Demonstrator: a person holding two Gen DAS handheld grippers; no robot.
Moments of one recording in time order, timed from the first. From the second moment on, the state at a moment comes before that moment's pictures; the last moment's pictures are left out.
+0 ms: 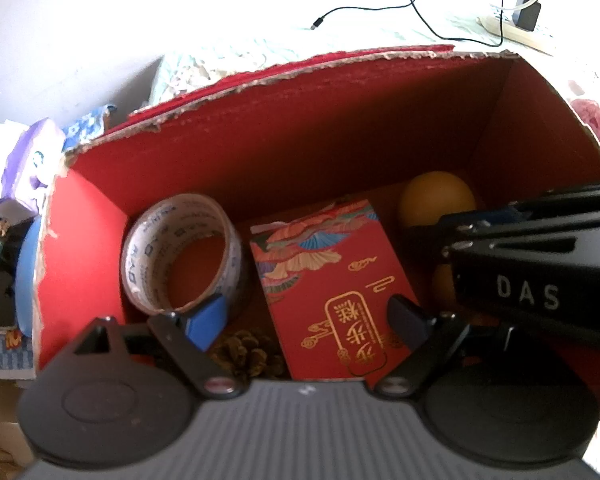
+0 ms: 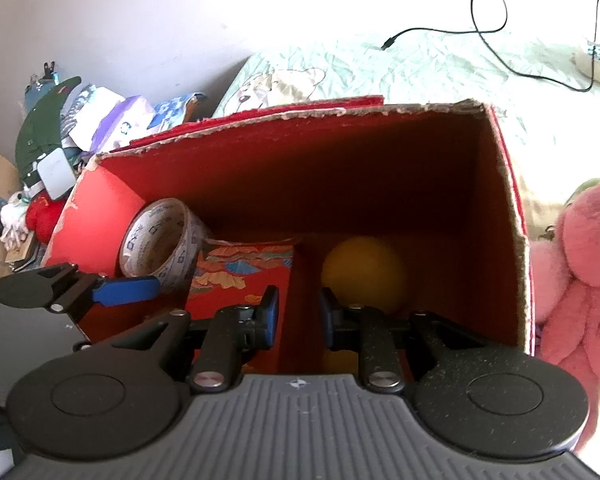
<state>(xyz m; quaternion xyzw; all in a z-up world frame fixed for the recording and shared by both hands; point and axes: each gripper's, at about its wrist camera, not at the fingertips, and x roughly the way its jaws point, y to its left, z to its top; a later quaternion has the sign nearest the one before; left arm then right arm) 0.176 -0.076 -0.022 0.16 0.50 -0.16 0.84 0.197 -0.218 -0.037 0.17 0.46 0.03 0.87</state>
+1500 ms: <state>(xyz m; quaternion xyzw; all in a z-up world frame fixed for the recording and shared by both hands) 0.127 -0.070 0.024 0.16 0.42 -0.13 0.88 0.103 -0.208 0.005 0.13 0.32 -0.06 0.94</state>
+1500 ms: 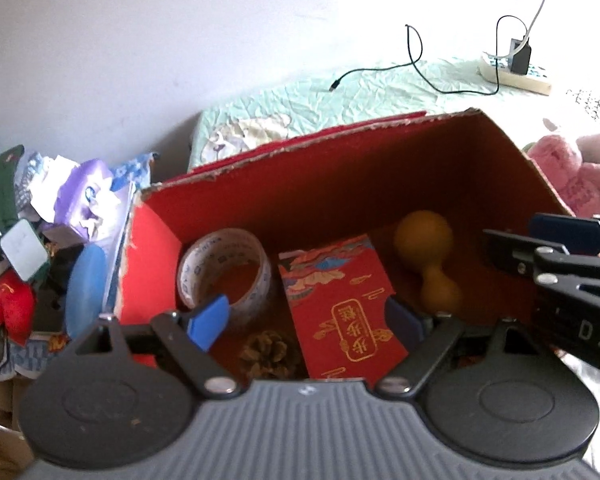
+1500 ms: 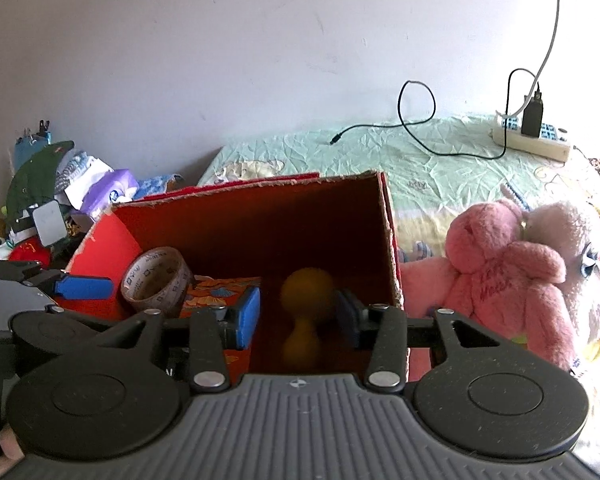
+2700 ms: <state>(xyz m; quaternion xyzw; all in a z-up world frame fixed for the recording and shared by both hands) 0.025 0.024 0.039 0.02 0.39 -0.19 0.90 0.023 -0.174 -0.005 0.17 0.27 0.13 0.94</state>
